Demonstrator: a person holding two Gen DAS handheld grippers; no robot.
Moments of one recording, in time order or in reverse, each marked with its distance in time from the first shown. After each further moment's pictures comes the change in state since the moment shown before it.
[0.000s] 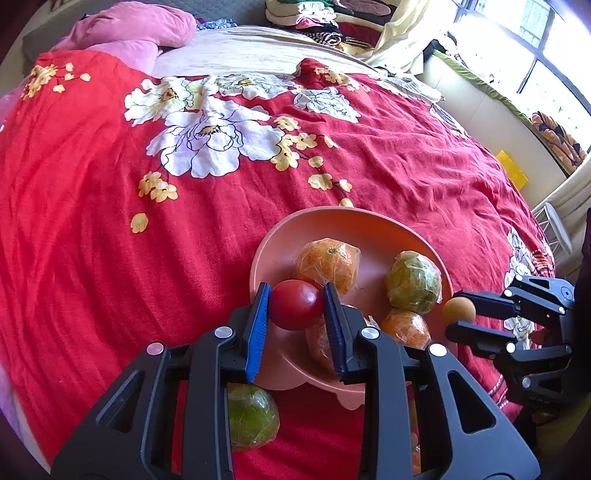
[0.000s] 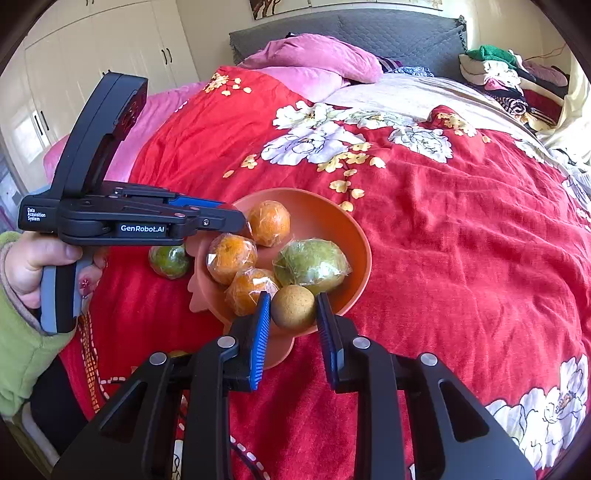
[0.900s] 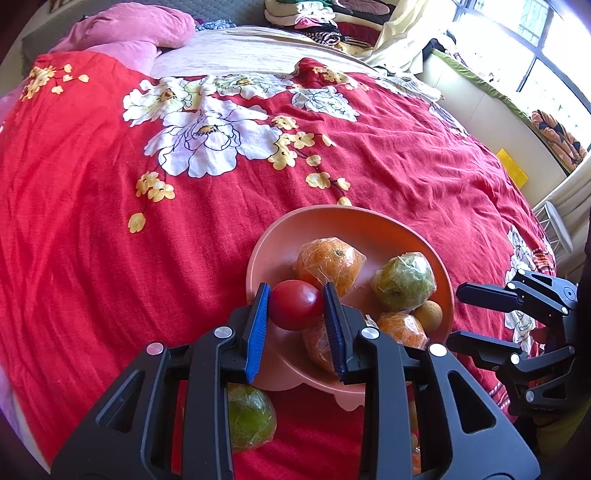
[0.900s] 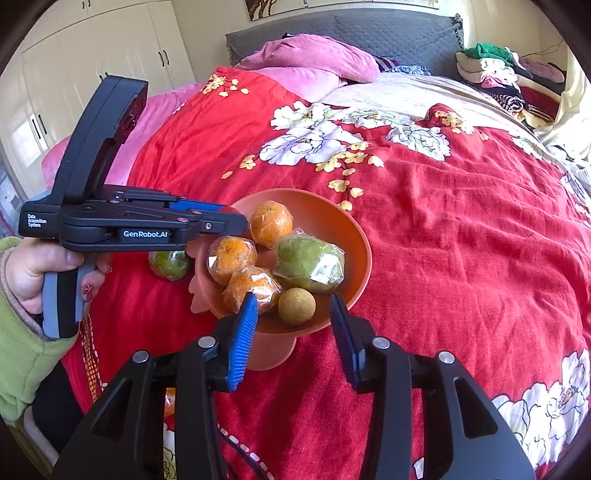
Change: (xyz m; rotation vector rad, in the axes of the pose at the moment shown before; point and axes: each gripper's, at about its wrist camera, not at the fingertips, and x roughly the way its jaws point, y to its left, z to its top) left arm 0.002 -0.002 -0.001 0.003 0.001 0.008; right arm -0.004 -0.001 0.001 0.014 -0.011 -0.003
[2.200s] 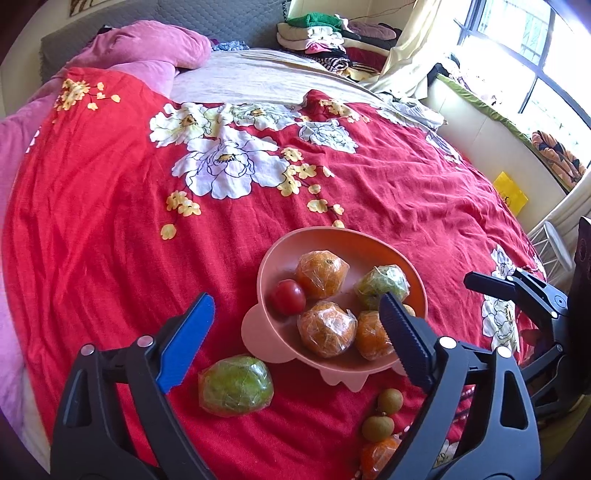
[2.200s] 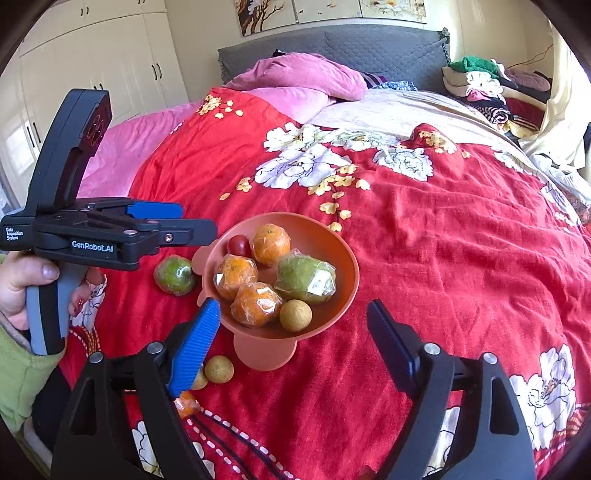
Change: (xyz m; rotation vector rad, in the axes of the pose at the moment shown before) left arm -0.046 -0.004 -0.007 -0.032 -0.099 0.027; right arm -0.027 0.010 0.002 0.011 -0.068 -0.053
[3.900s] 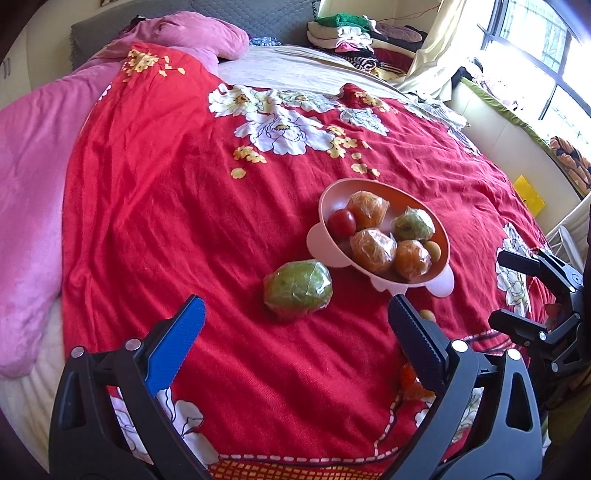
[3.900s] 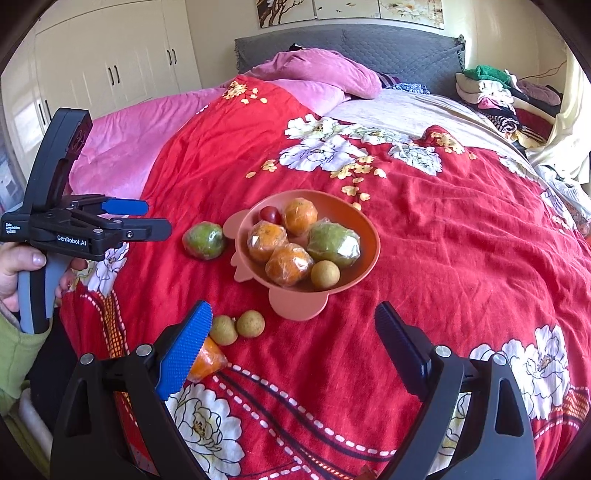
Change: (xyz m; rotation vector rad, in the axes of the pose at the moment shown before) left arm -0.047 0.031 -0.061 -0.059 0.012 0.090; right arm -0.022 0.029 -0.027 -0.069 0.039 0.010
